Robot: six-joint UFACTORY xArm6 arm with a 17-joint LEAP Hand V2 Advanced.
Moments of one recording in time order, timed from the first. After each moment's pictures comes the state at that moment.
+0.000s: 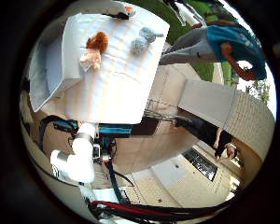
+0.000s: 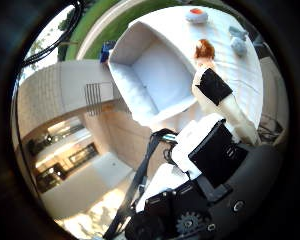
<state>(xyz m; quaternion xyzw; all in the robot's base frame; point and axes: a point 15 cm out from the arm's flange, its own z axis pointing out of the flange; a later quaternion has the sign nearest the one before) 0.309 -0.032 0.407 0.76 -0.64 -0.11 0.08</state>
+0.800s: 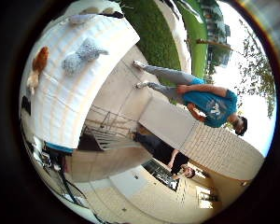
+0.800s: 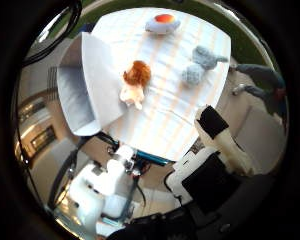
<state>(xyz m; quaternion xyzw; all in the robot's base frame) 0.458 -0.152 0.339 0.83 -0.50 0.06 0.26</state>
